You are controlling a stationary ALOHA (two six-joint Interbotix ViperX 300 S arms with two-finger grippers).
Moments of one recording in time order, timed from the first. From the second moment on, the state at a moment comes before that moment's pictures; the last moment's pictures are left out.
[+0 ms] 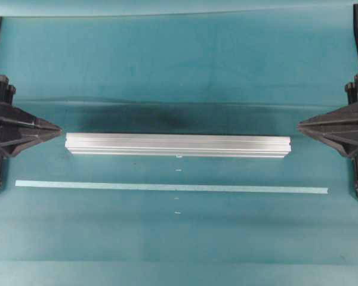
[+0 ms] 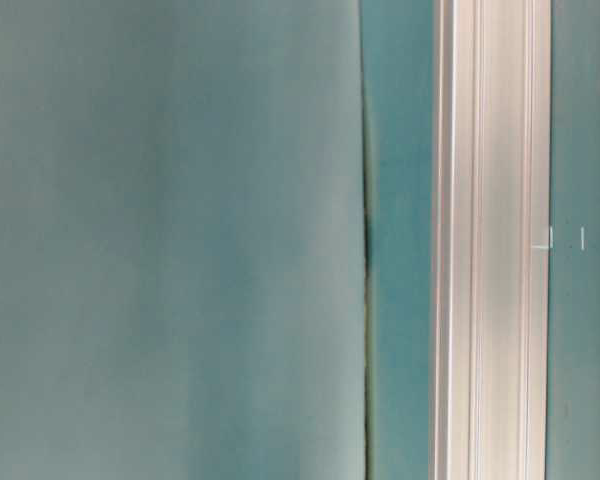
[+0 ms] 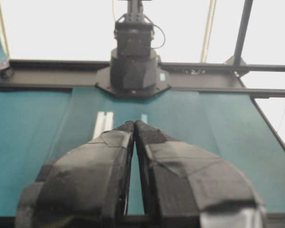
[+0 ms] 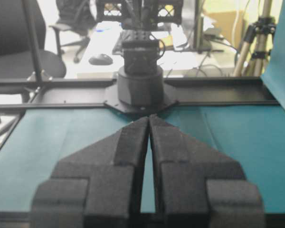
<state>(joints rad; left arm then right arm) 0.00 -0.97 1.17 0.00 -0.29 0.00 0.00 -0.96 1.17 0.00 -0.29 0.00</state>
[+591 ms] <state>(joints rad) 0.07 -0.80 0.85 0.02 0.28 -0.03 -0.14 -0.82 0.86 0.10 0.47 0.16</state>
